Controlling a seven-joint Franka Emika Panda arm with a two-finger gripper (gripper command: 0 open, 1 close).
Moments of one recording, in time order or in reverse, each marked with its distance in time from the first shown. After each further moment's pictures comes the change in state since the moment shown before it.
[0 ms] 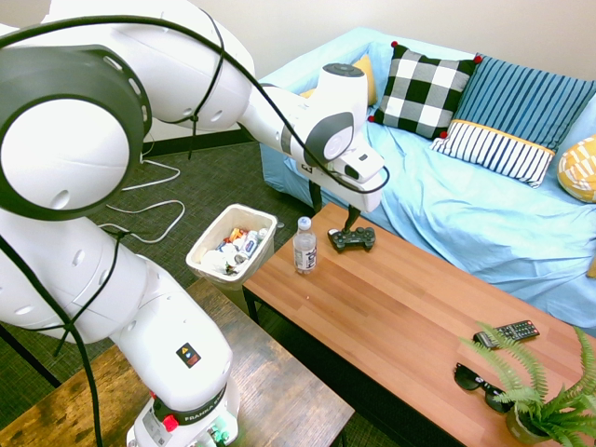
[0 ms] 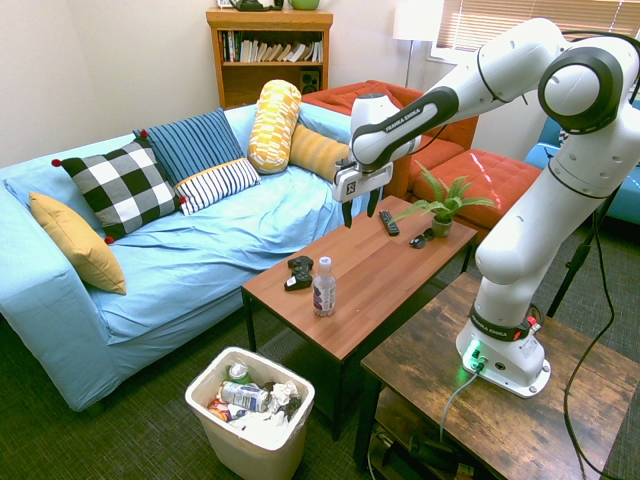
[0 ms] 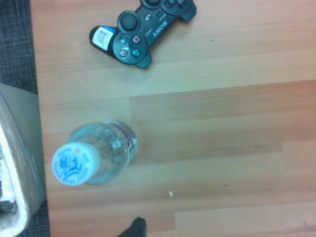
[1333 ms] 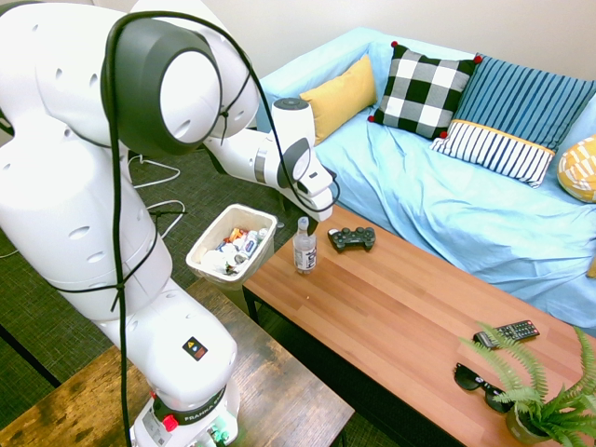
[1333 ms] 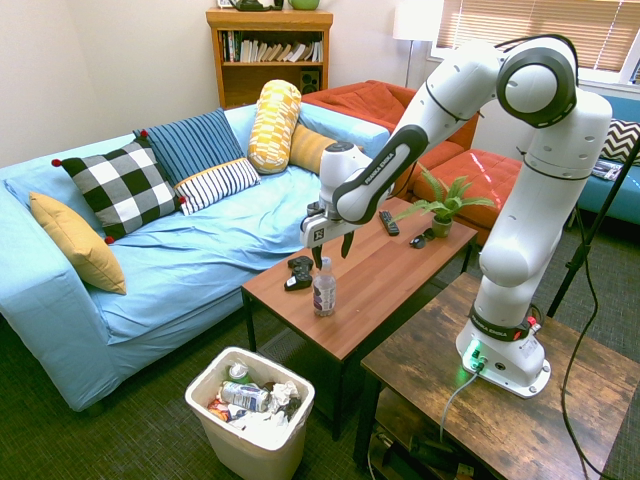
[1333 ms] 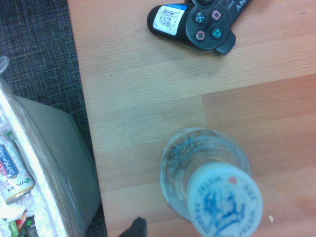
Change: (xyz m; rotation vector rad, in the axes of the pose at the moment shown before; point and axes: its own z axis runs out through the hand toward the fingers) arm -0.078 -0.074 0.101 0.026 0.016 0.092
